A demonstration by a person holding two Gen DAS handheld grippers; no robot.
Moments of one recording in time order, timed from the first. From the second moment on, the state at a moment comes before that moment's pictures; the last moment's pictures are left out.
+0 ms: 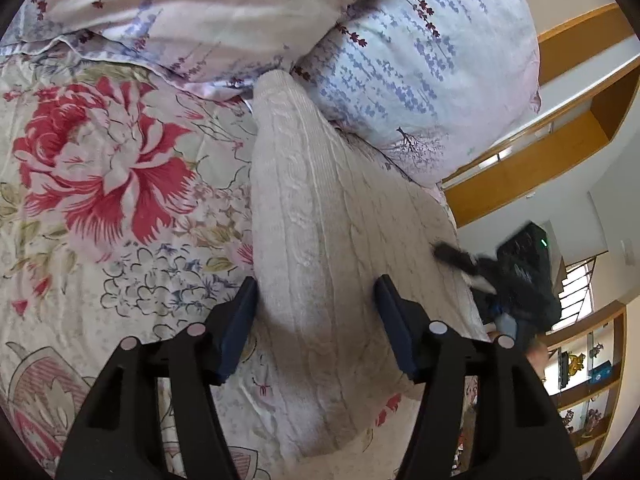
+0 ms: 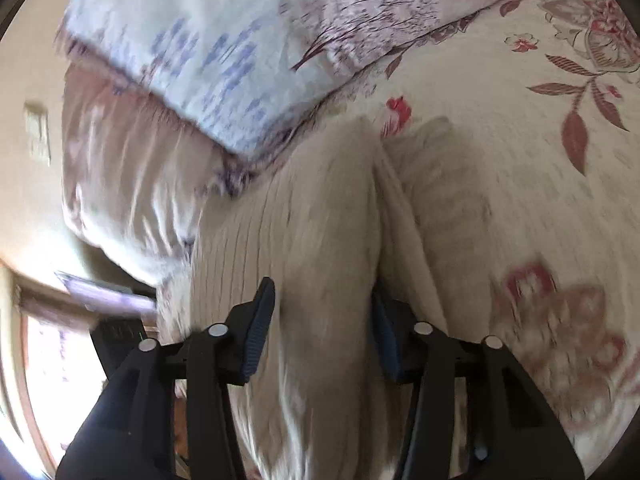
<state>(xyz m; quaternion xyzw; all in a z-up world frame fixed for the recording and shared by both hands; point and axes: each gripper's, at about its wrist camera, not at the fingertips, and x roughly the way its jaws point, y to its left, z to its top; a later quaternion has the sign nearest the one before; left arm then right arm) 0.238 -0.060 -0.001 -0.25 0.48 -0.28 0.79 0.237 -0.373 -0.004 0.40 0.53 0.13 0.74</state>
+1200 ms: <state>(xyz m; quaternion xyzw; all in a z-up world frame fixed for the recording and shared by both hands) 0.219 -0.057 0.018 -0.23 0.51 -0.31 0.77 0.171 -0.431 0.053 0.33 0.47 0.01 0.82</state>
